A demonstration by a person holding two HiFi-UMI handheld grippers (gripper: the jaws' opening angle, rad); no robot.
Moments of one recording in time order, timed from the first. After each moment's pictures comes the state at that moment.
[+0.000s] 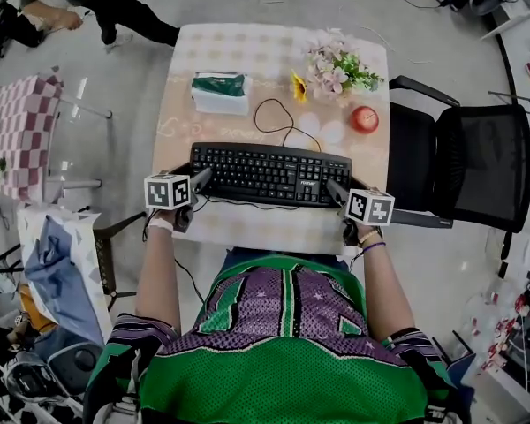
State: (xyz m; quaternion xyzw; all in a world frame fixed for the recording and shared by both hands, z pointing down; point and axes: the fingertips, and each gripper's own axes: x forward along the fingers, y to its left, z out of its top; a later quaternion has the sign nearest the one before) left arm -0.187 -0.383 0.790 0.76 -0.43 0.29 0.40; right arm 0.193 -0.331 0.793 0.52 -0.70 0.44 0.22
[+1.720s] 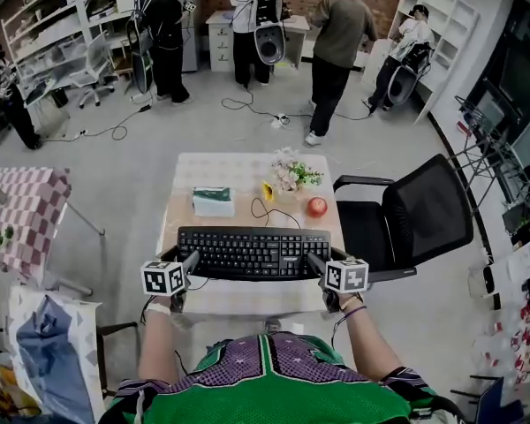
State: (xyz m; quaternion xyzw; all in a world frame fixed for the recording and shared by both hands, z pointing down) left arm -0.203 -0.332 0.627 0.83 -0.46 0.19 0.26; right arm 0.174 -0.265 0.626 0.59 -0.73 0.31 0.17
